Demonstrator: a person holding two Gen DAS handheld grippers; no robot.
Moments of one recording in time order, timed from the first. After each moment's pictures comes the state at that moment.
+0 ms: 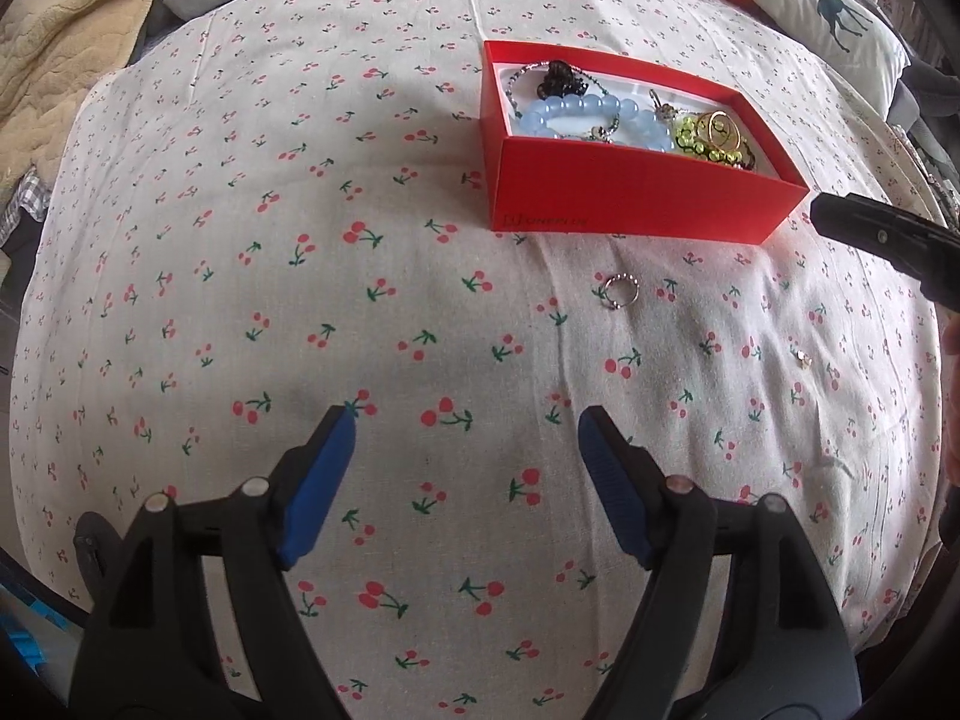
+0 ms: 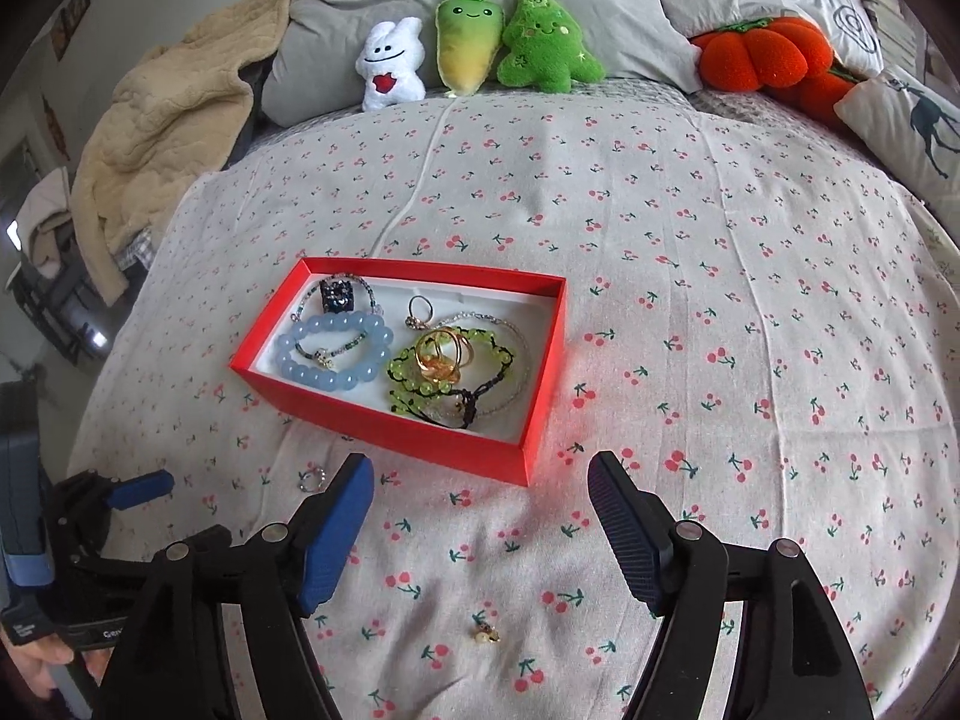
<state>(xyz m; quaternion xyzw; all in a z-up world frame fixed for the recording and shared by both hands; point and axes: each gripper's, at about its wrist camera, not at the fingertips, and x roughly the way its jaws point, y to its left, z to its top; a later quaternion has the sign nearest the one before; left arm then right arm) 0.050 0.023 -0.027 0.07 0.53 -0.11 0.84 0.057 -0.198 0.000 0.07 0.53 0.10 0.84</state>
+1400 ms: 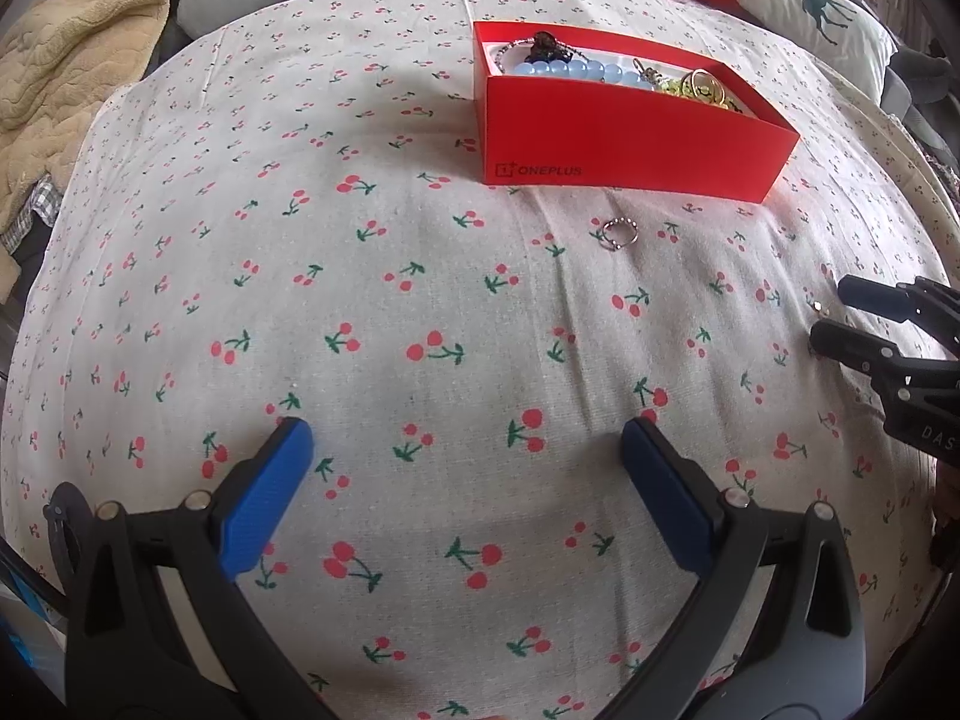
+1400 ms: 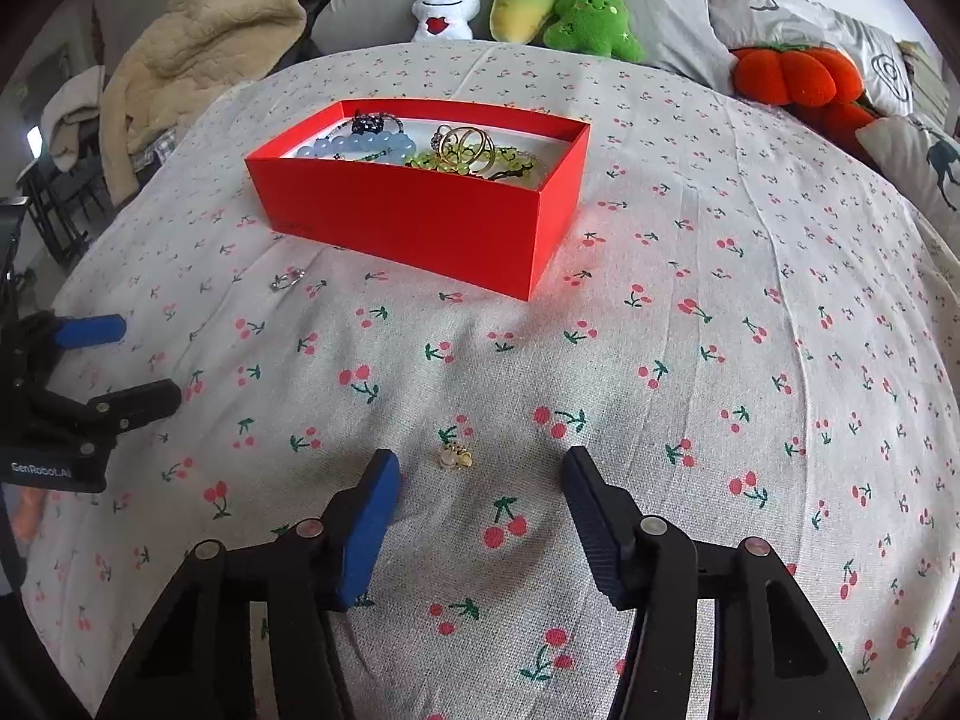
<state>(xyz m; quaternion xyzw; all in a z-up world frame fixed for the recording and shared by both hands) 0.020 0.022 -0.052 0.08 0.48 -0.10 0.87 -0.013 -0.187 -0.050 -0.02 0.52 0.13 0.85</state>
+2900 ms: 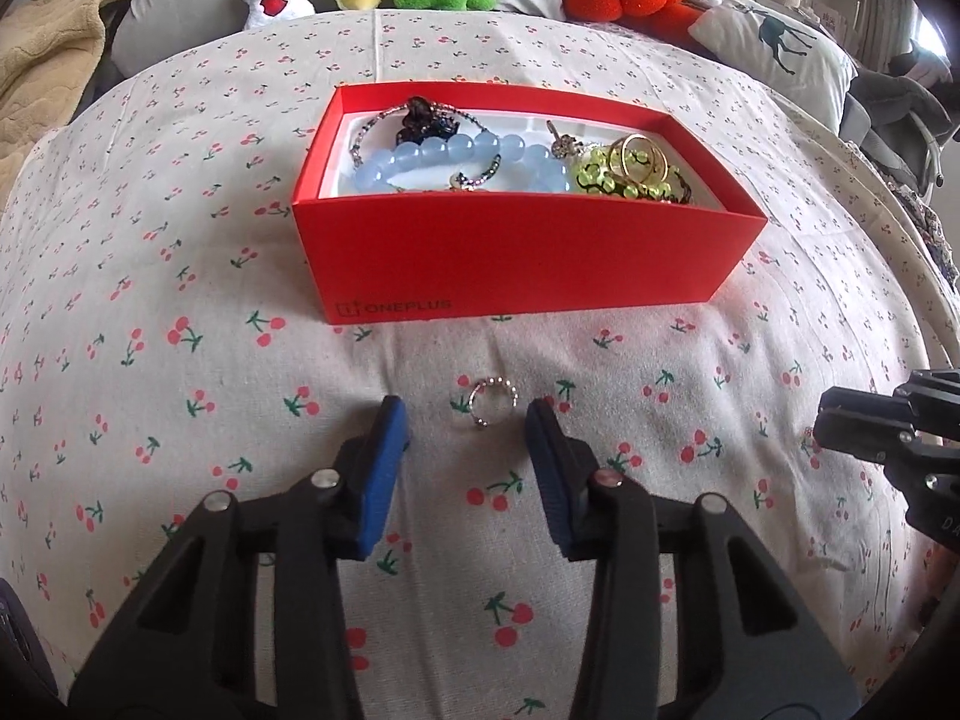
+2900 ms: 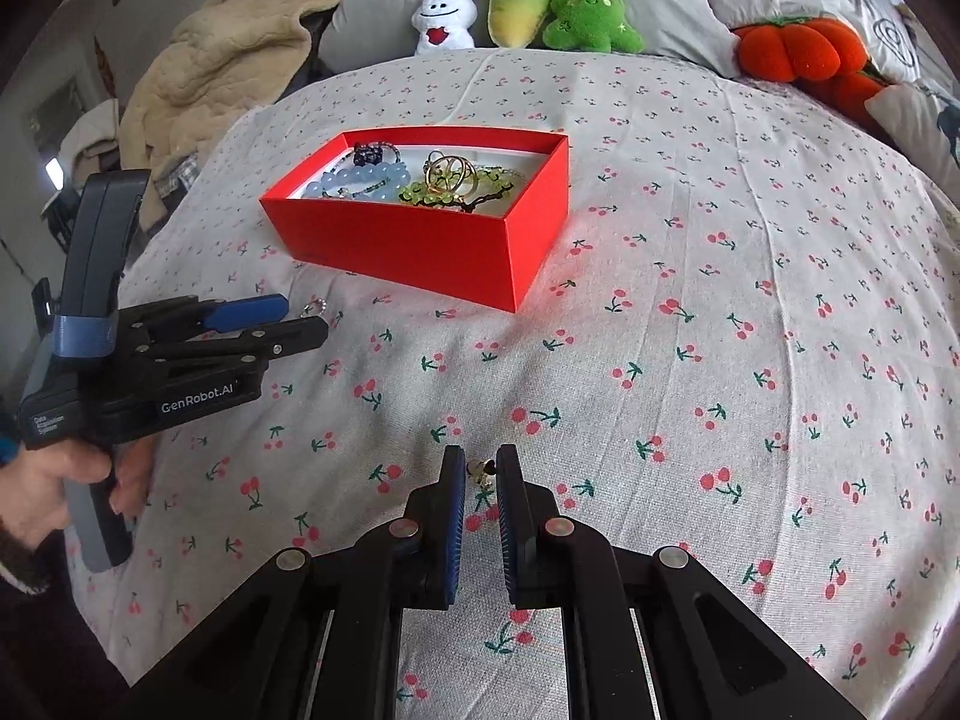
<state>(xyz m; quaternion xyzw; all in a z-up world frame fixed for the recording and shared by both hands) 0.065 -0.032 -0.053 0.05 0.44 -0.17 0.88 -0.010 -0.219 -0.033 0.04 0.53 0.16 0.83</state>
